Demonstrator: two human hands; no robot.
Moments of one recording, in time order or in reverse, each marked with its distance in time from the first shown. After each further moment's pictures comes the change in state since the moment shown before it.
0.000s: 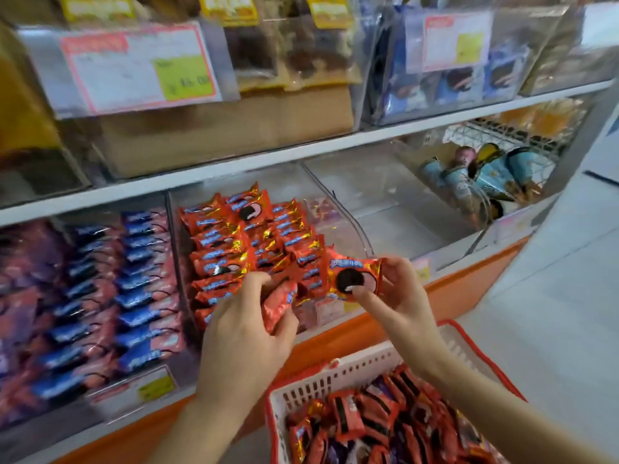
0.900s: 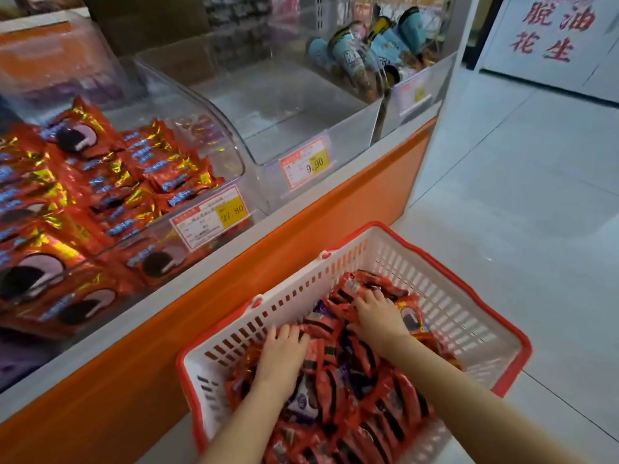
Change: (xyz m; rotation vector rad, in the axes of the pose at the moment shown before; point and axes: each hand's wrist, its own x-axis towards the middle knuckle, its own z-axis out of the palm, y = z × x) left_hand -0.152 -0.041 0.250 0.568 -1.041 0.497; right_hand -0.093 0.246 -0.117 -1.534 -0.302 0.505
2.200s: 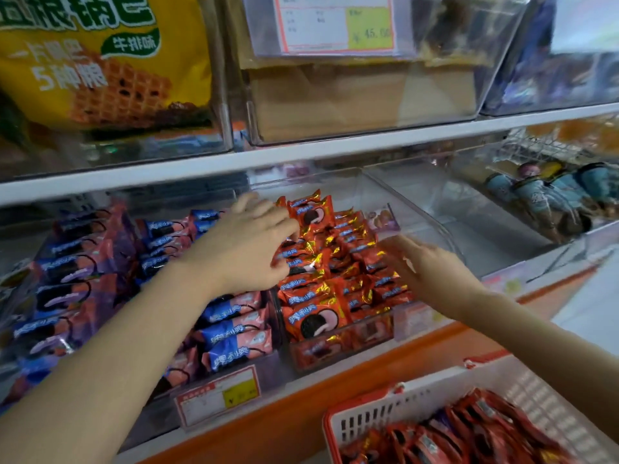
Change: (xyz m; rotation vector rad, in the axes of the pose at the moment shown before) left_hand -0.176 -0.282 -0.240 0.121 0.514 -0.183; right_hand 0.018 -0.176 -0.275 0.192 0.522 -0.598
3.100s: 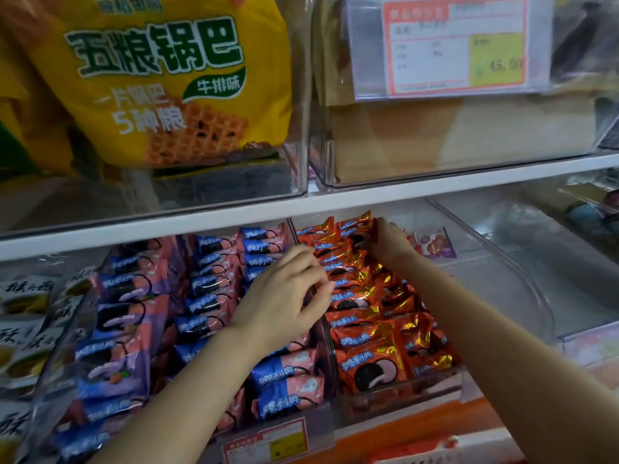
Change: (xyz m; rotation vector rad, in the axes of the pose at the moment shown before) left_hand -0.018 -0.009 0.057 -0.495 0.315 -0.170; right_hand 0.167 -0.036 0.074 0.312 -0.109 0.354
